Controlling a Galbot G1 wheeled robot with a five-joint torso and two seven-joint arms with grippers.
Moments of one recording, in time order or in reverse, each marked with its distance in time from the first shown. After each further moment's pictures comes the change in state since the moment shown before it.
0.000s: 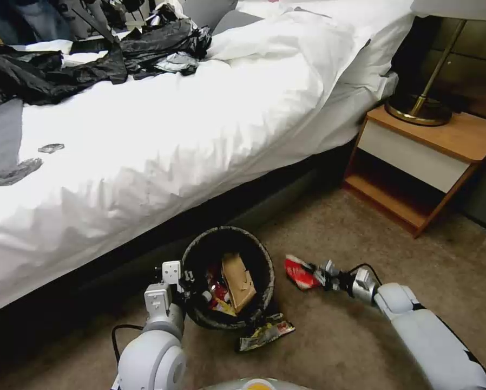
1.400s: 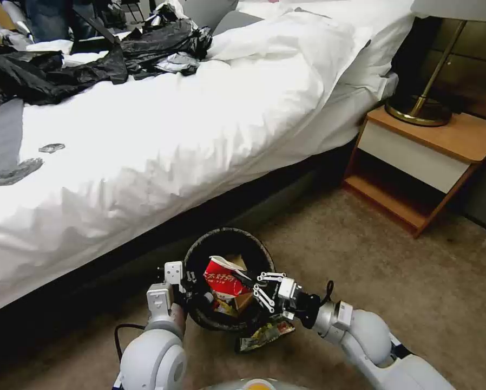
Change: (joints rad) left arm -0.008 0.007 0.011 0.011 -0.015 0.002 -0.001; right arm -0.302 -0.016 -0.173 0.589 0.000 0.033 0.106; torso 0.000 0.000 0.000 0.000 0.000
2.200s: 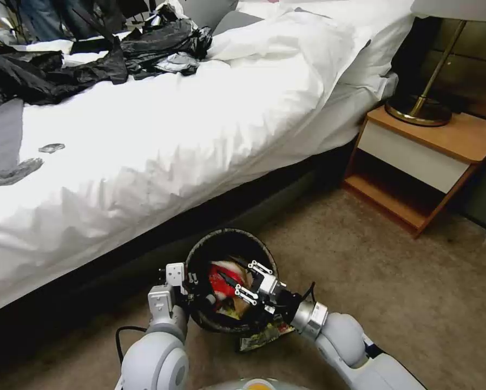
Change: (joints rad) left arm 0.010 -0.008 0.007 -0.009 0.007 0.000 0.000; right arm 0.018 0.072 -0.042 -0.052 -0.146 0.022 0.164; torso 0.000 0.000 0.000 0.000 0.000
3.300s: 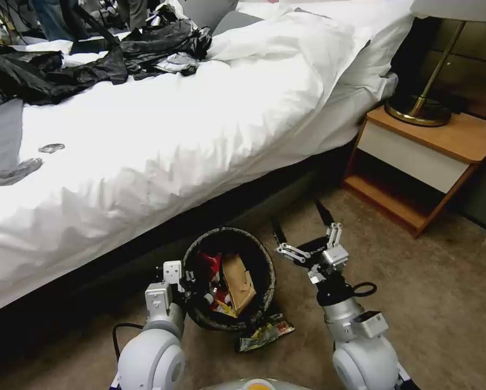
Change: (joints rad) left arm -0.009 0.021 -0.016 0.002 -0.018 0.004 -0.001; right arm -0.258 0.113 0.204 0.298 -0.037 0.099 0.478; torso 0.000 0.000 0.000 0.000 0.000
